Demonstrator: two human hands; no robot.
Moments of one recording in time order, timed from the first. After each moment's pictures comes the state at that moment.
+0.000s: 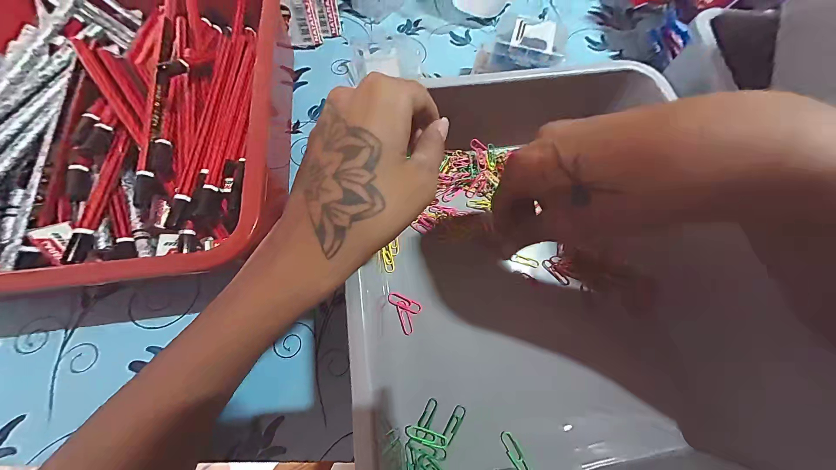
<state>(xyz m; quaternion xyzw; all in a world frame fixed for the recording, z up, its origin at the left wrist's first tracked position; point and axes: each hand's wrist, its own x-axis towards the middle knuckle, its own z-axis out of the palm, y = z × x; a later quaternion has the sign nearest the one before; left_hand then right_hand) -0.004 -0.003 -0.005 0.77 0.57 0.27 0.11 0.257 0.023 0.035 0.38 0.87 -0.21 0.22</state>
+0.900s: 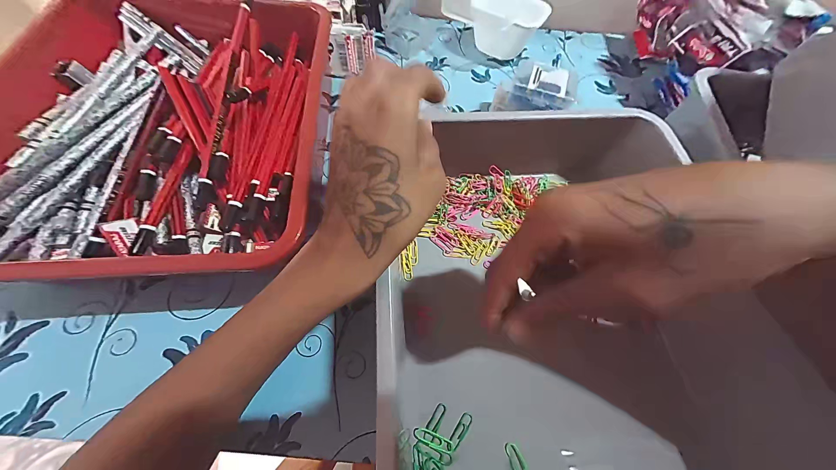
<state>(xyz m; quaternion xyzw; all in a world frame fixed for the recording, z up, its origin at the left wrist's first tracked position) -0.008 0.000 -0.007 0.73 0.58 0.36 0.05 0.191 0.018 0.044 0.14 0.87 -0.47 0.06</state>
